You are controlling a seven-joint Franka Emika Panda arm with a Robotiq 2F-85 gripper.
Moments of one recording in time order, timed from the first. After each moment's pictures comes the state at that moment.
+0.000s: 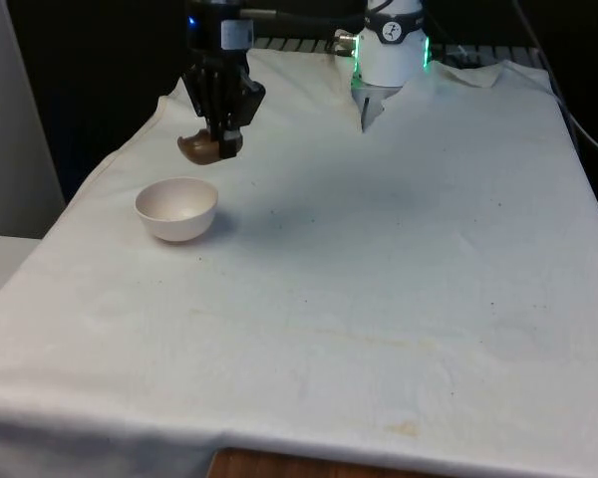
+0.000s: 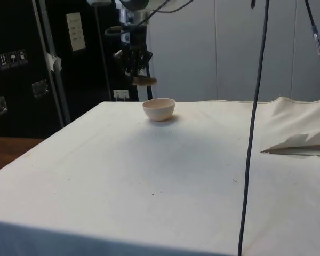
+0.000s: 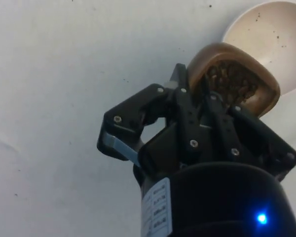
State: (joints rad) arm -0.01 0.40 -0.29 -1.89 0.20 2.47 0.22
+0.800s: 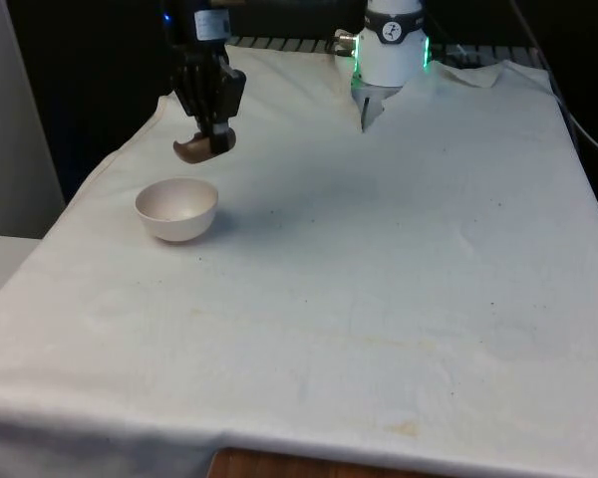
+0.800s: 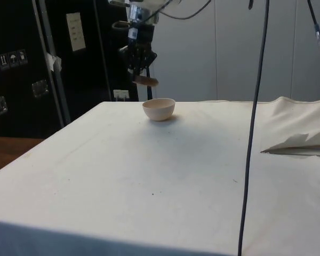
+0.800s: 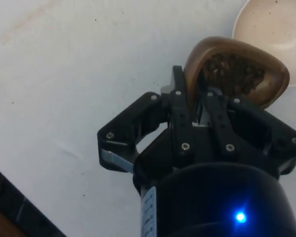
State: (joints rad) arm -0.03 0.40 -0.34 -1.90 0.49 2.44 -0.01
